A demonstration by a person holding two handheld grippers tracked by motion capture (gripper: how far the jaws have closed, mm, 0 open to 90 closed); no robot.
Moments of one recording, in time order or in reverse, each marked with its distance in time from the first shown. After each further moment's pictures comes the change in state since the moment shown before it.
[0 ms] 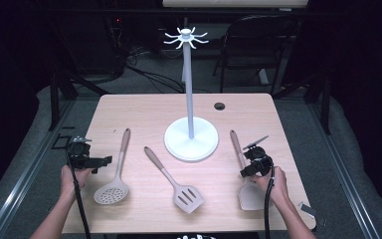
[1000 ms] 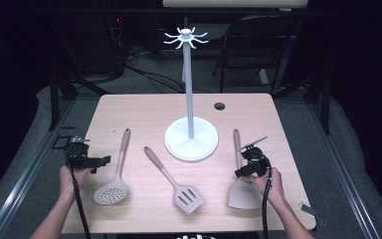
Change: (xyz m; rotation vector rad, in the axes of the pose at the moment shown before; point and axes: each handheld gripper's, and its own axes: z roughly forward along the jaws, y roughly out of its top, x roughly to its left) left arm 0.003 -0.001 -0.002 -0.008 0.019 -0.014; right arm 0.008 0.001 0.004 -0.040 0.061 0.034
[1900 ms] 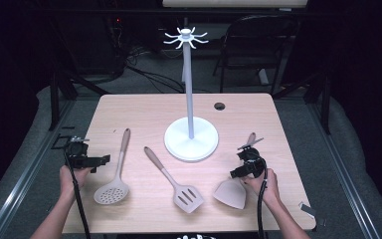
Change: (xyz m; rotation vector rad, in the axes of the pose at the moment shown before) left arm 0.002 0.001 0.000 -0.003 0.006 -0.014; right arm 0.010 0.001 0.006 -0.024 -0.049 0.012
